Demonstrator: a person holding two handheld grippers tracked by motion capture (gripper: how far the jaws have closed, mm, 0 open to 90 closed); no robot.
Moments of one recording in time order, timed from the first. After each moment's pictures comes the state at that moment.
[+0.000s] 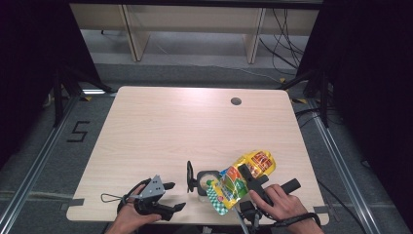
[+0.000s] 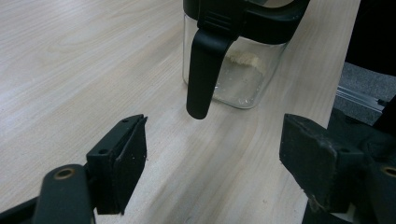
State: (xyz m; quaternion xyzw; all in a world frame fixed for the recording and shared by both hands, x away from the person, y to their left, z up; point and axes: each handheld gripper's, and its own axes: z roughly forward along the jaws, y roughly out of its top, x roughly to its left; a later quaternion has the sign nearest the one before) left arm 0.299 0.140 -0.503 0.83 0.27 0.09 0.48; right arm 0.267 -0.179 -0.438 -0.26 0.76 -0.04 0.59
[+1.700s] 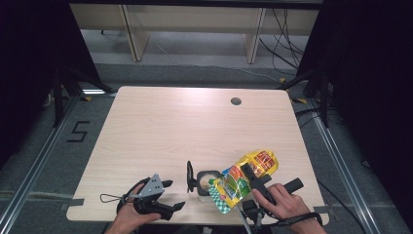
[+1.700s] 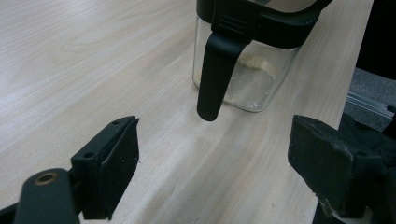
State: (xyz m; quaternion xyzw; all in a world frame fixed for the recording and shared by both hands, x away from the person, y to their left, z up) left arm 0.300 0.141 -0.502 0.83 0.28 0.10 0.47; right arm 0.270 -0.185 -0.437 -0.26 0.76 -0.04 0.59
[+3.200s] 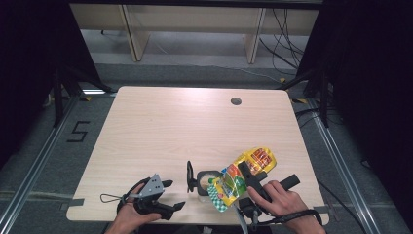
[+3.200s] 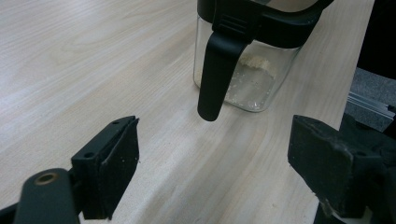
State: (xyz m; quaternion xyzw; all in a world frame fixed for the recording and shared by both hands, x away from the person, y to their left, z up) left arm 0.302 0.142 -0.502 0.83 0.27 0.10 0.47; right arm 0.274 -0.175 -0.428 -0.29 0.76 -0.08 0.58
